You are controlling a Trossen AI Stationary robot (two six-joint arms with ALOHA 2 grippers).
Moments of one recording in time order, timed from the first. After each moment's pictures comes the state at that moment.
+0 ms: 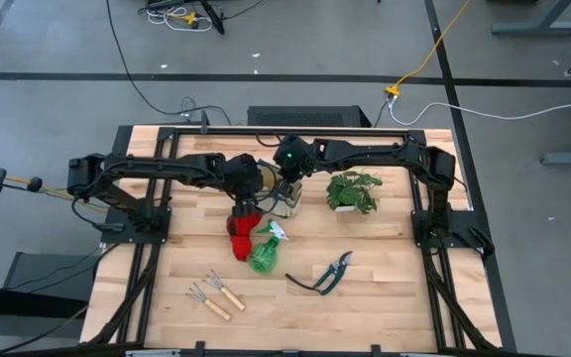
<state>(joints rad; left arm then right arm) 0.20 1.44 0.99 -0.53 -0.08 0.22 -0.26 1.95 1.53 -0.46 0.03 0.14</state>
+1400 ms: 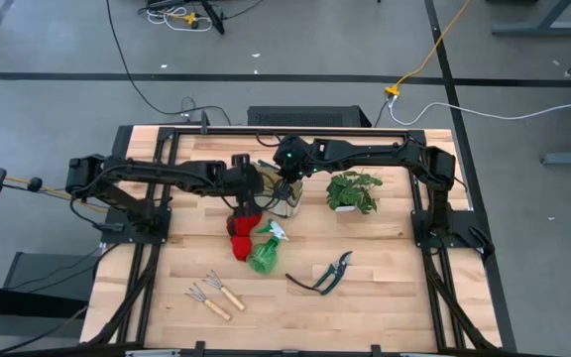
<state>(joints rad) 0.12 1.44 0.99 -0.51 -0.32 0.25 -0.26 1.95 1.53 -0.46 0.01 0.15</state>
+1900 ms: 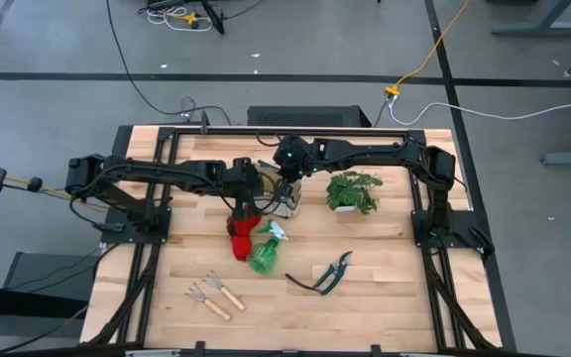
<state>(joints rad) 0.12 1.43 0.99 -0.52 -0.22 0.25 -0.27 1.95 1.53 -0.46 0.01 0.15</state>
